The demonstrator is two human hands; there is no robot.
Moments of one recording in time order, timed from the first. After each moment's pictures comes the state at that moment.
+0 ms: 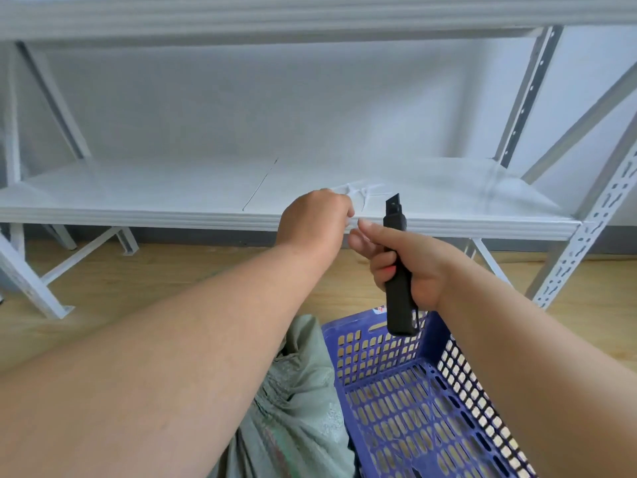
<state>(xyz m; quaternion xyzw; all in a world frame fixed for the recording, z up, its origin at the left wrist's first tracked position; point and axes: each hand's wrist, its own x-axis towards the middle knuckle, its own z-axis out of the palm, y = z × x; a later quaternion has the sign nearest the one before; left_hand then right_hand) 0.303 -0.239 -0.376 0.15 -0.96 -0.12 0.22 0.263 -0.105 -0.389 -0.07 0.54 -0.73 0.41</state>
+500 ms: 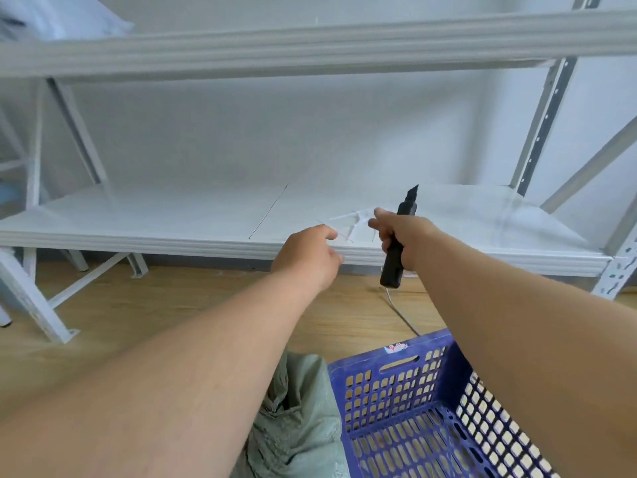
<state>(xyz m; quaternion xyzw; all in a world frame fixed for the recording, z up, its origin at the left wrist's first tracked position) 0.284 -0.268 -0.389 0.26 -0.91 -0.30 0.15 0.145 -0.168 -0.391 -0.03 0.69 -0.69 0.23</state>
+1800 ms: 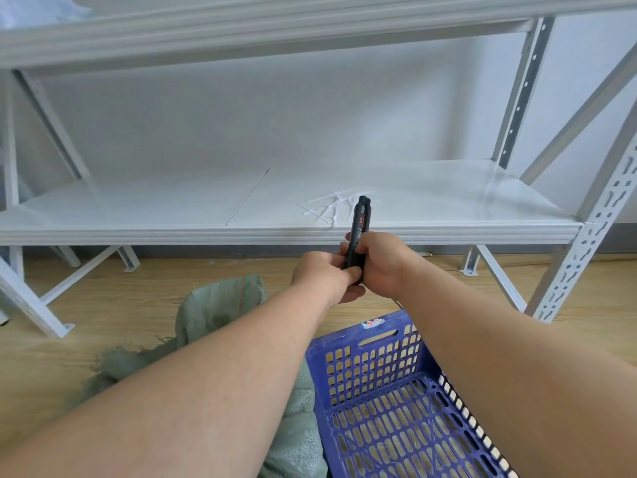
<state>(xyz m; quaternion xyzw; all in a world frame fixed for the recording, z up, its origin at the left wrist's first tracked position) 0.270 -0.196 -0.430 0.29 -0.70 -0.65 0.10 0.179 -0.133 -0.437 -0.05 0.51 -0.78 0.37</state>
